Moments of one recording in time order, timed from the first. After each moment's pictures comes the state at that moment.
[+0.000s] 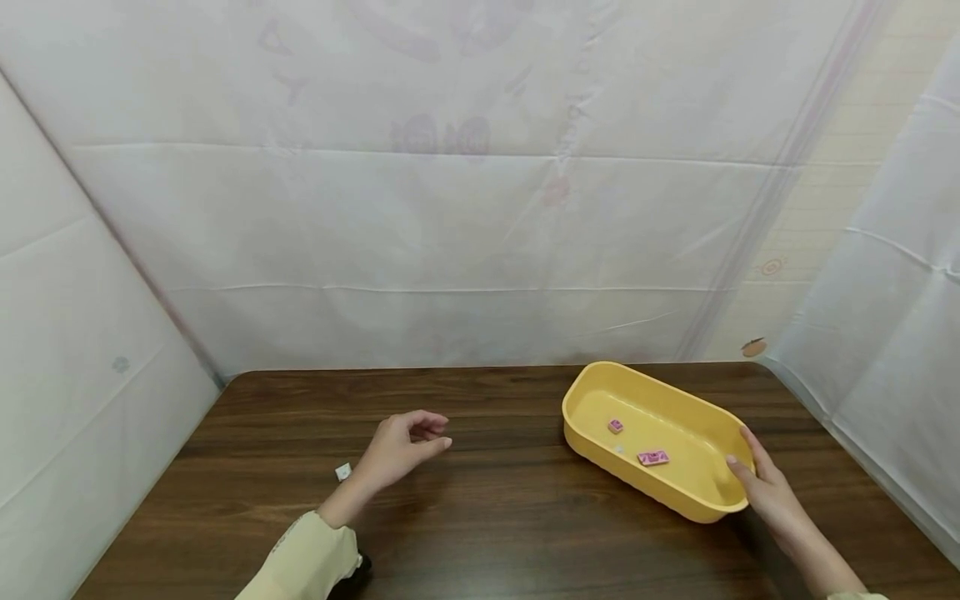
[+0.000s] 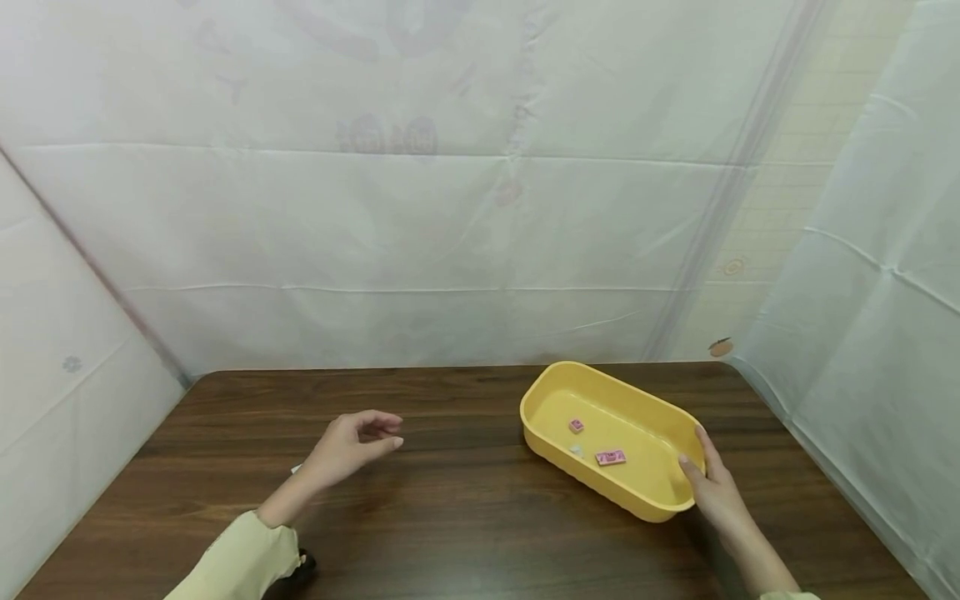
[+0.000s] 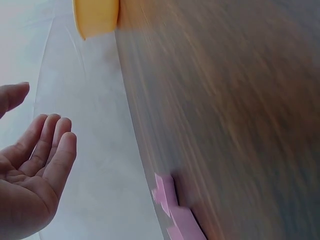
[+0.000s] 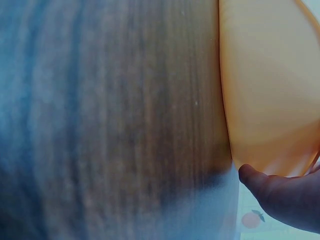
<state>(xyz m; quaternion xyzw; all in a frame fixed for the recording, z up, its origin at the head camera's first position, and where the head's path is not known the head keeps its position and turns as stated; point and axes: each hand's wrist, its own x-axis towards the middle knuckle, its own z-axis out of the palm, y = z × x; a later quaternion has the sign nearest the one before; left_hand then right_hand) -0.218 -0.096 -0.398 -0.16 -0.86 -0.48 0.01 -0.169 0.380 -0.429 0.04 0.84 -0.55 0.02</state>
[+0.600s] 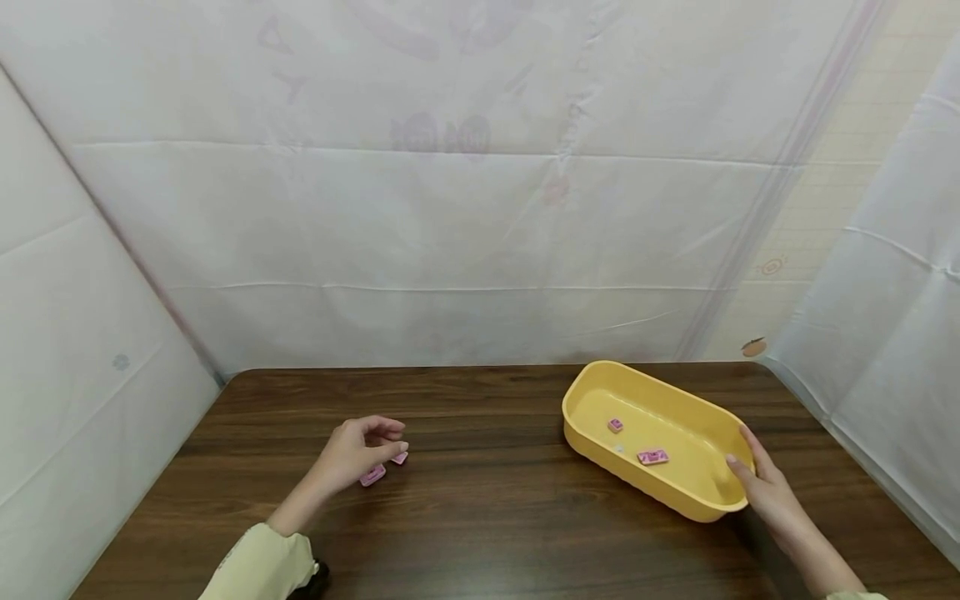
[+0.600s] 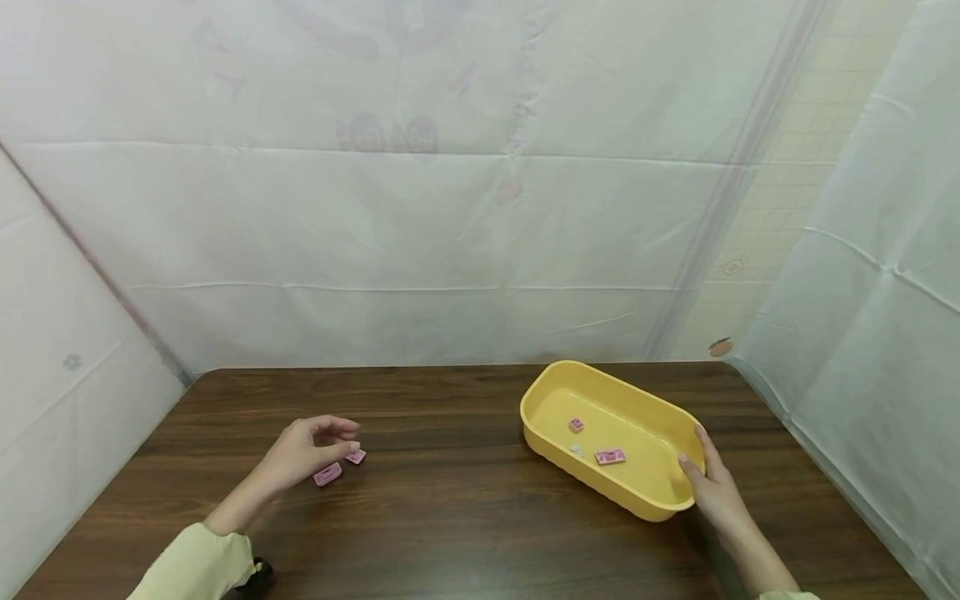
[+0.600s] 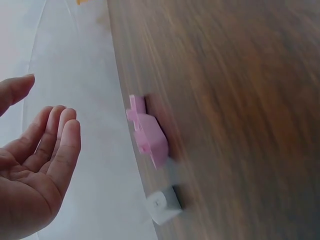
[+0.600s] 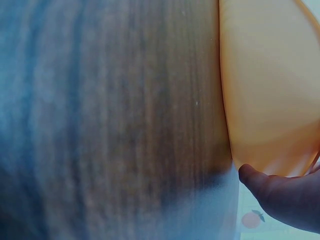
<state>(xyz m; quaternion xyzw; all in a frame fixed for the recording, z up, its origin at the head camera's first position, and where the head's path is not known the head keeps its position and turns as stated) -0.213 -0.144 -0.397 -0.09 -0.88 -0.47 -0.01 -0.169 0.380 -0.428 0.04 0.84 -0.54 0.02</state>
